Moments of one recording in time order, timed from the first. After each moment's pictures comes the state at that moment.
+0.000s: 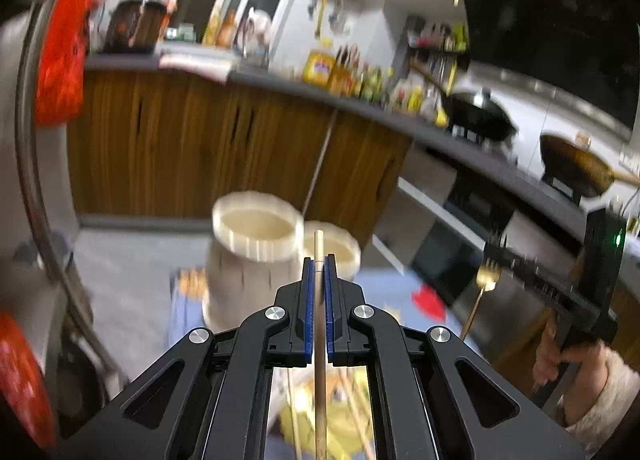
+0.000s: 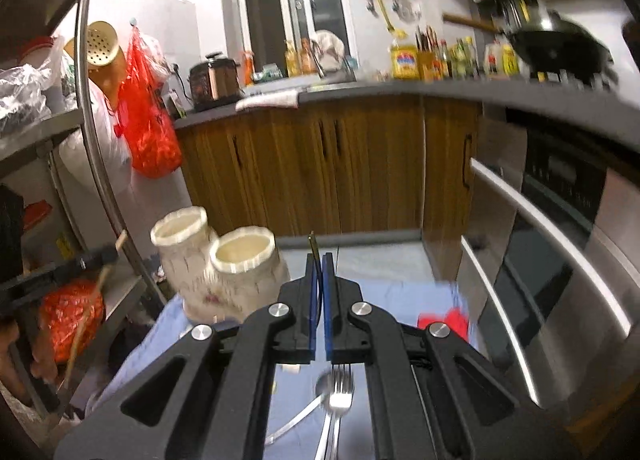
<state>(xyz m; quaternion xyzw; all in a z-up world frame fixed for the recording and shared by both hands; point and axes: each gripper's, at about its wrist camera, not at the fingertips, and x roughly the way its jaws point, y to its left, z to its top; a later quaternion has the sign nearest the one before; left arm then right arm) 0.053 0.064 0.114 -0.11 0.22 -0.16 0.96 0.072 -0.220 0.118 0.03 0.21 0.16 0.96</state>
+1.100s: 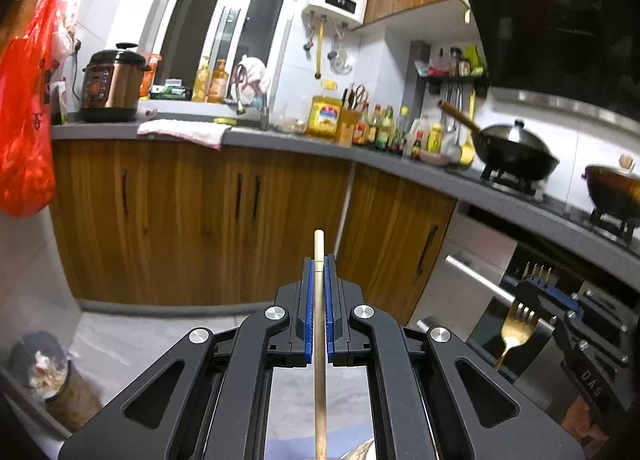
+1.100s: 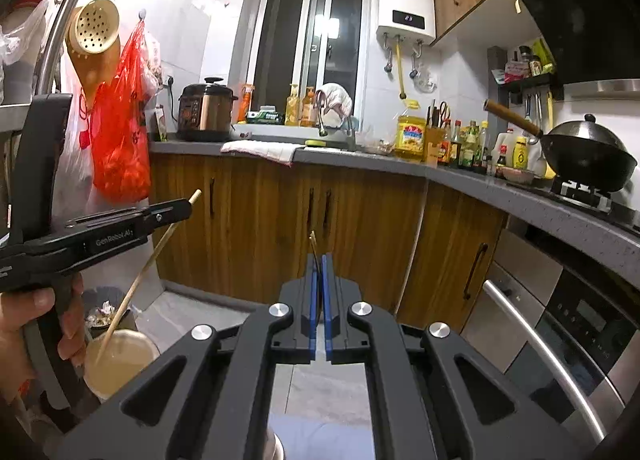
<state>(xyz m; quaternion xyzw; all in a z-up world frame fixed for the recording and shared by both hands) 0.251 0.066 0.146 -0.06 0.15 -0.14 0.98 0.197 -0.129 0.147 -0.06 0.12 0.12 0.98</state>
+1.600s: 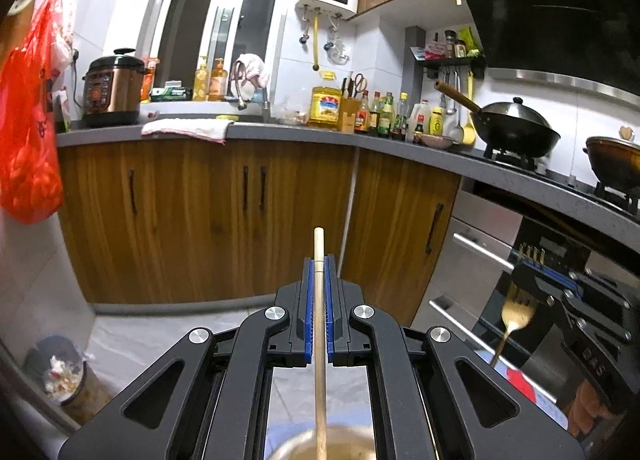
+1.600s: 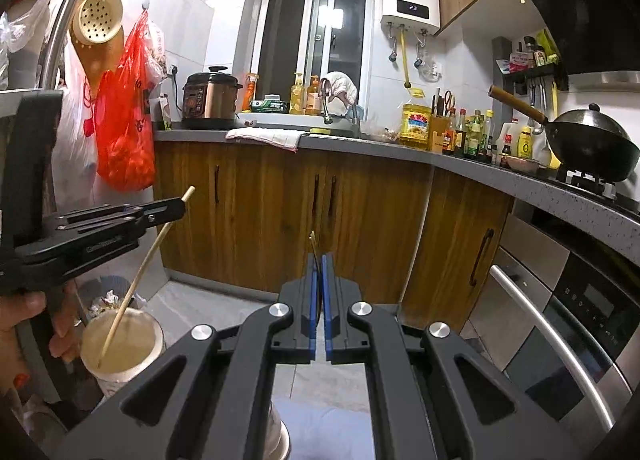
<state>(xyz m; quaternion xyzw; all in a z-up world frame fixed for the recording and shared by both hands) 0.229 0.067 0.123 -0.03 0.16 -0.13 0.98 0.190 -0.127 0.131 -0.07 0.13 0.12 0.98</state>
